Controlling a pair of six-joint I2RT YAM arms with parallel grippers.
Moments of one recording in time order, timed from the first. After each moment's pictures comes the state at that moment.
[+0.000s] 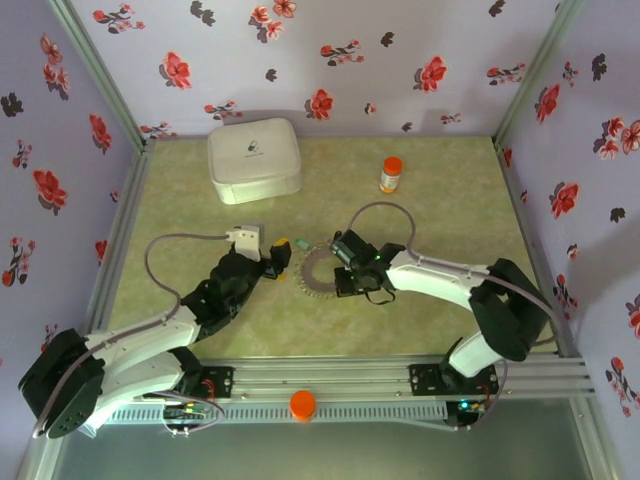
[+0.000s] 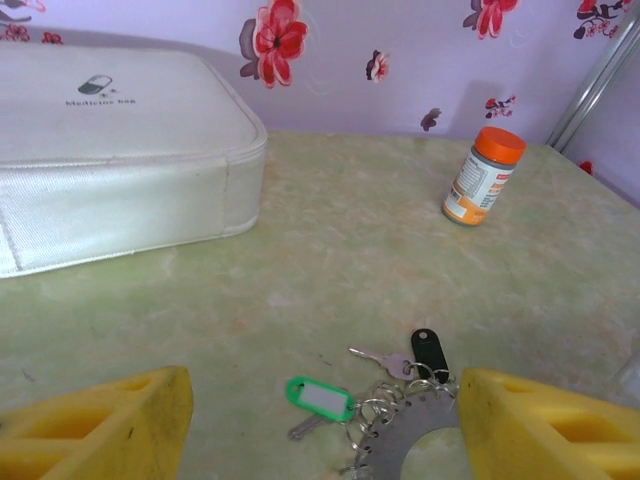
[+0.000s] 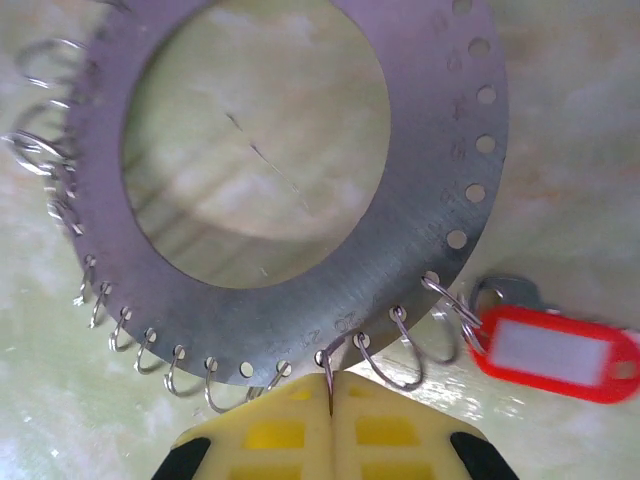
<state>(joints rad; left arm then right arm) -0.83 1.02 0.37 0.42 -0.42 -0.32 0.86 1.51 0.89 -0.55 0.00 0.63</state>
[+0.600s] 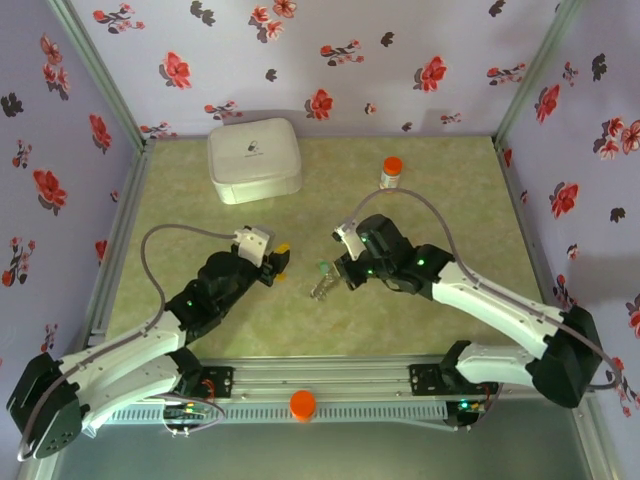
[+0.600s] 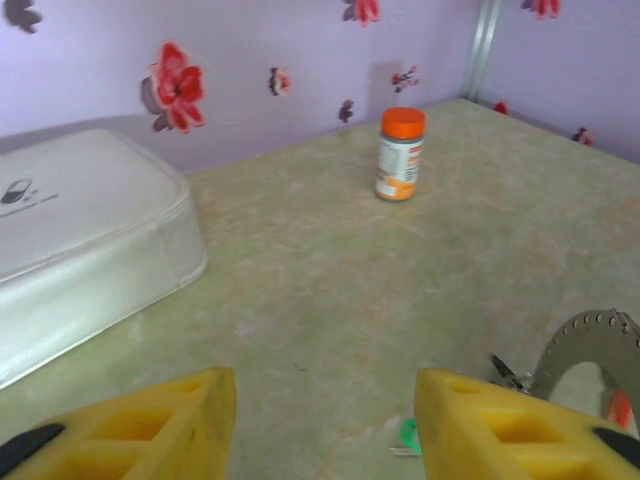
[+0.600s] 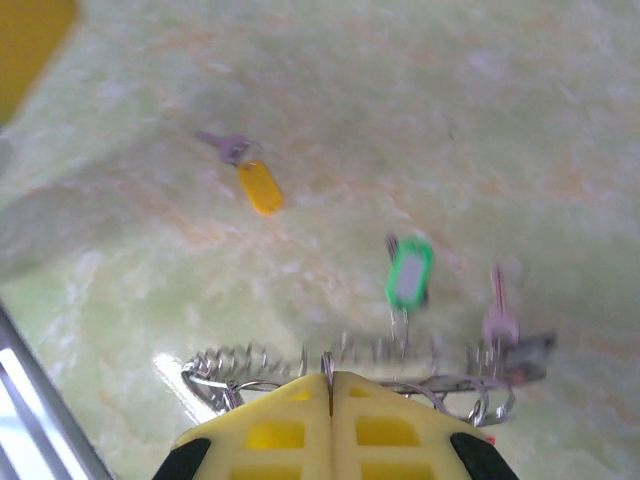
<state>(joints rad) -0.83 0.87 0.43 0.23 -0.21 -0.03 0.85 1.16 0.90 -0.49 -0.15 0.11</state>
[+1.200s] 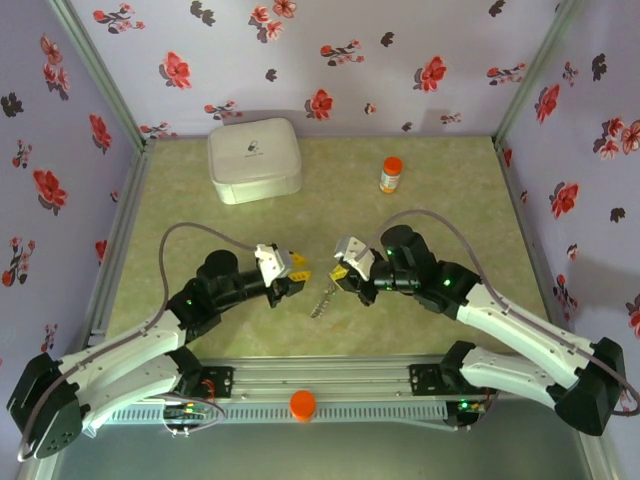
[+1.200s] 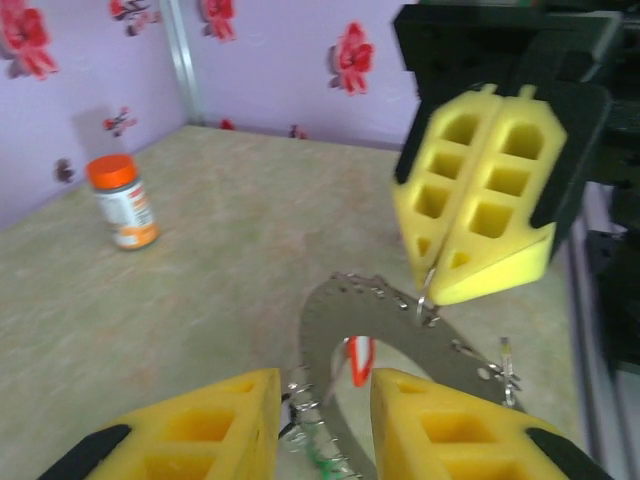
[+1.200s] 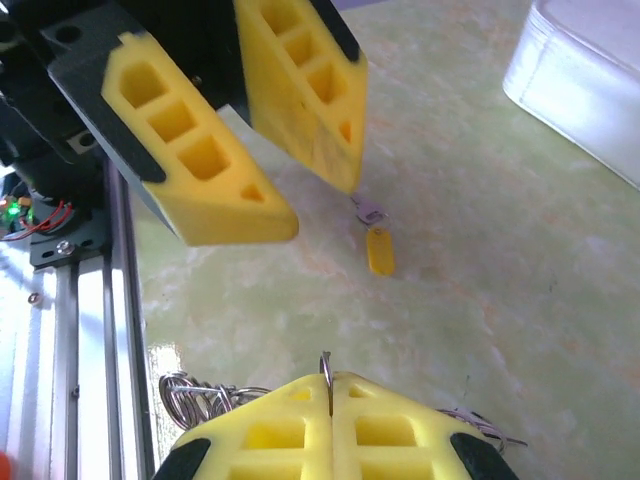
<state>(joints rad) -0.83 0.88 0.44 0.27 0.39 0.12 0.84 0.97 0.79 -0.39 -0.40 -0.23</state>
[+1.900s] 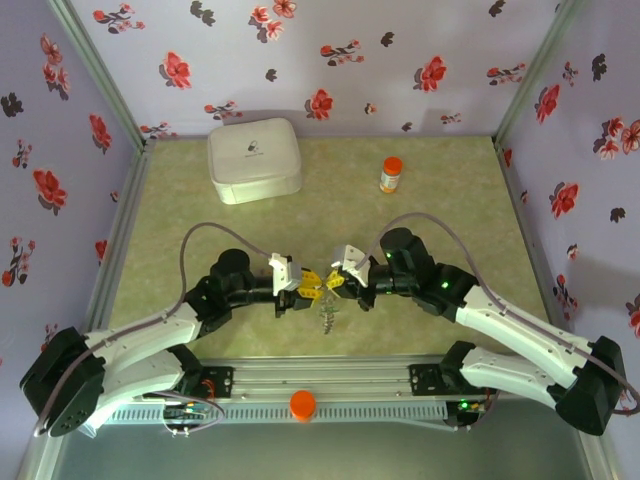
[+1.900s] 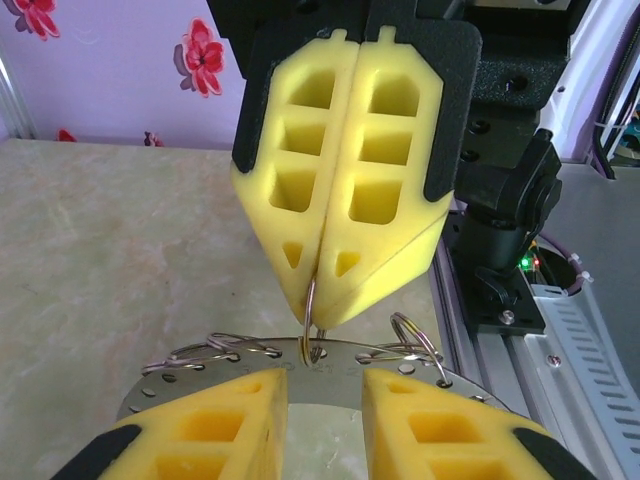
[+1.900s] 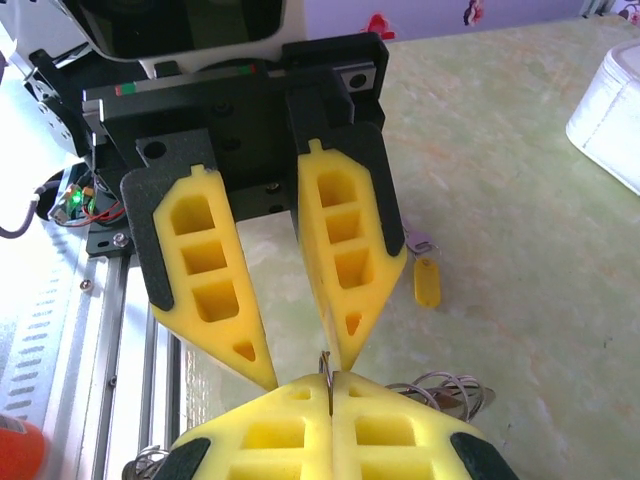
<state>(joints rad) -0.83 1.04 0.41 0.44 0.67 0.12 0.86 0.97 0.75 -0.33 -0.50 -0.28</state>
